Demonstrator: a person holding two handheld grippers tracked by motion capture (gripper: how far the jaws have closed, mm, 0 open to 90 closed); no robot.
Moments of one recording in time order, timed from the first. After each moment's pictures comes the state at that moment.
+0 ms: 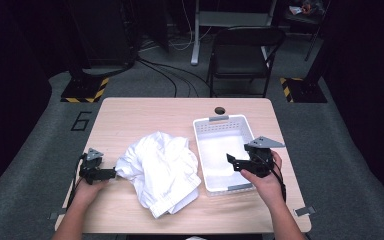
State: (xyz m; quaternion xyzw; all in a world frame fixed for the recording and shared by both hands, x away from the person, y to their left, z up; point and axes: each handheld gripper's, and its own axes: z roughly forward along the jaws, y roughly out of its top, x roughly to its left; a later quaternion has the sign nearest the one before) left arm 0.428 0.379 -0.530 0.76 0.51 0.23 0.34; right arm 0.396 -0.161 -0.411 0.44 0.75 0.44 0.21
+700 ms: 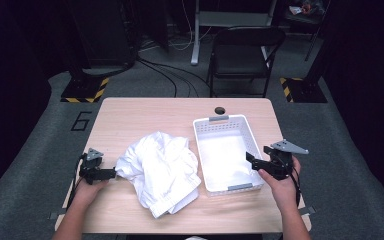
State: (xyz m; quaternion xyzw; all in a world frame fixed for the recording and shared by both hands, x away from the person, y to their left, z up) left arm 0.428 0.379 -0.530 0.76 0.51 0.23 0.34; right arm 0.392 -0.215 -0.424 0.50 0.70 0.45 0.23
